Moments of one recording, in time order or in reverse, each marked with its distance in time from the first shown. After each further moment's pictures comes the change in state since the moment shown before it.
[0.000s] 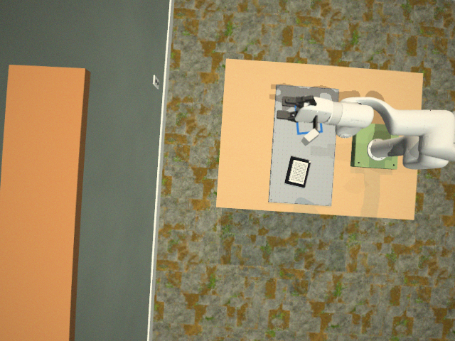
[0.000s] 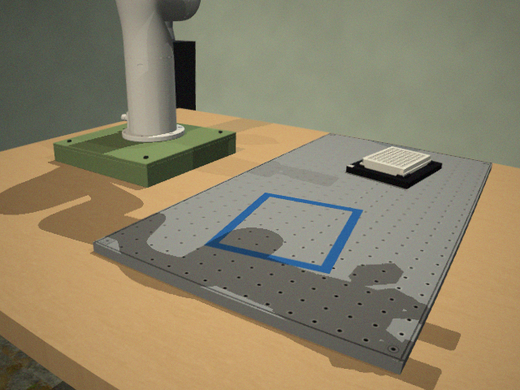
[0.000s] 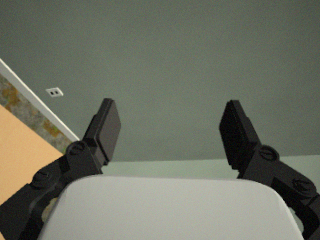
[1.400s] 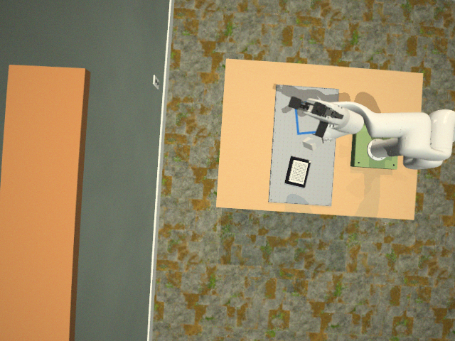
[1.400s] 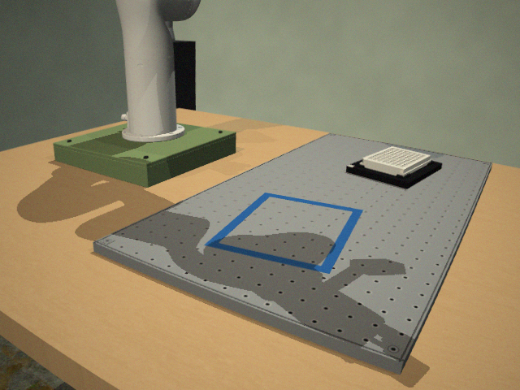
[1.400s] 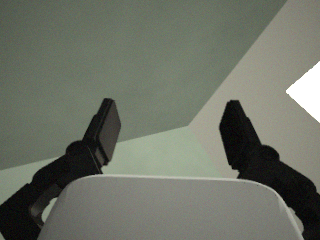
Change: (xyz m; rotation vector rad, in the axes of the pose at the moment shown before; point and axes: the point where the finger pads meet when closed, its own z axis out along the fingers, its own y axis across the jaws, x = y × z) arm 0.036 0.098 -0.044 -0.639 -0.041 -0.556
